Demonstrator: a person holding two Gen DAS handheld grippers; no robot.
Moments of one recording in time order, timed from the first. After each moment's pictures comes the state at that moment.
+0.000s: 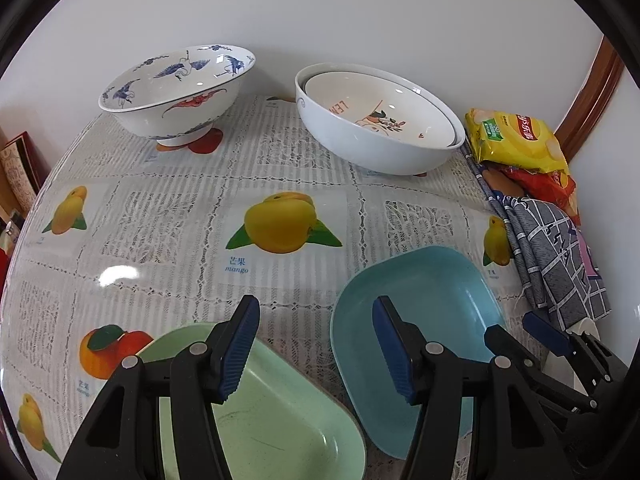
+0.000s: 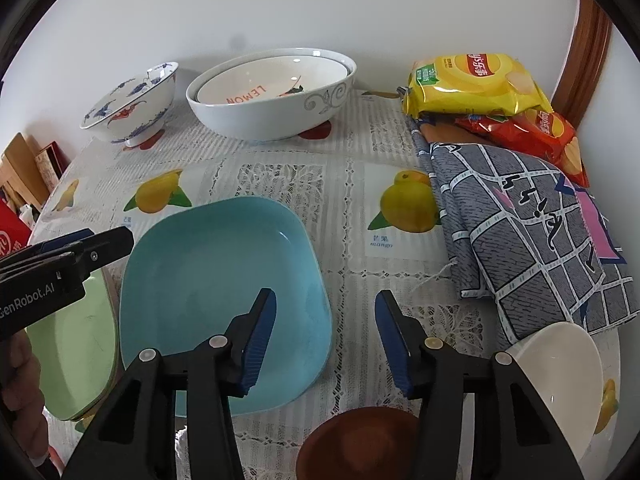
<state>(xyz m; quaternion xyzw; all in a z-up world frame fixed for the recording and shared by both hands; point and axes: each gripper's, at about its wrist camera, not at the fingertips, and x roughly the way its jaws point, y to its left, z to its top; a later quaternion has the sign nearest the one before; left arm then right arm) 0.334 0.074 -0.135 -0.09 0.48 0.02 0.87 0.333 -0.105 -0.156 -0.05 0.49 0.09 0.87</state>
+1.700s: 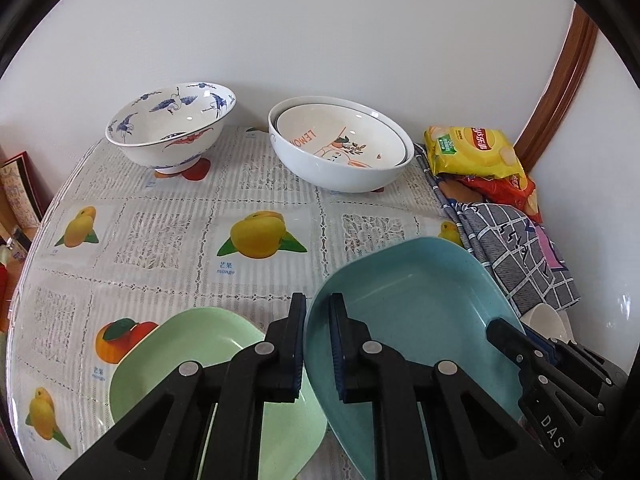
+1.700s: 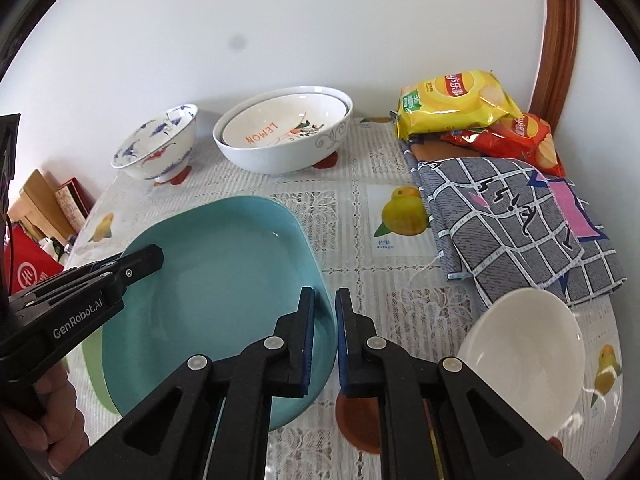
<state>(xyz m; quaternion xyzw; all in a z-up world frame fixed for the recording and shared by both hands) 0.293 0.062 -0.088 -0.09 0.45 -0.01 0.89 0.290 -0.112 -0.104 0.01 0.46 0.10 0.88</state>
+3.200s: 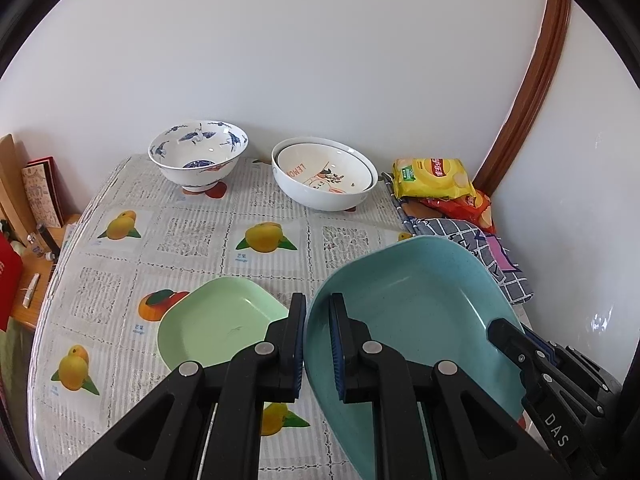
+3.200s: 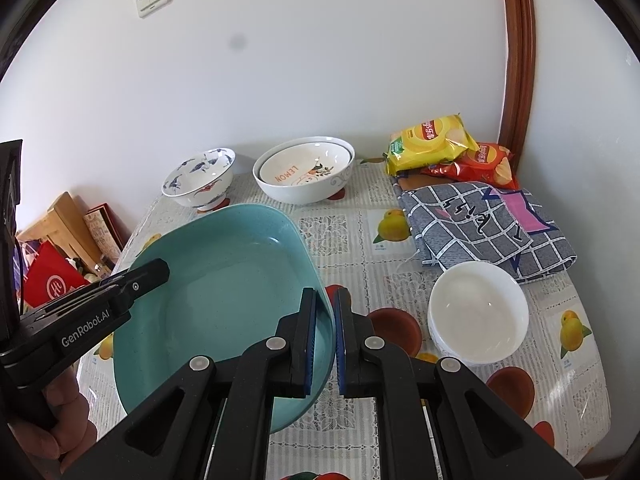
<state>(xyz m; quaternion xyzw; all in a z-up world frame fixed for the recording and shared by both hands) 0.201 0.068 -0.022 -0.11 0.40 -0.02 0.91 0.193 -0.122 -0.031 0.04 0.40 0.10 0.91</state>
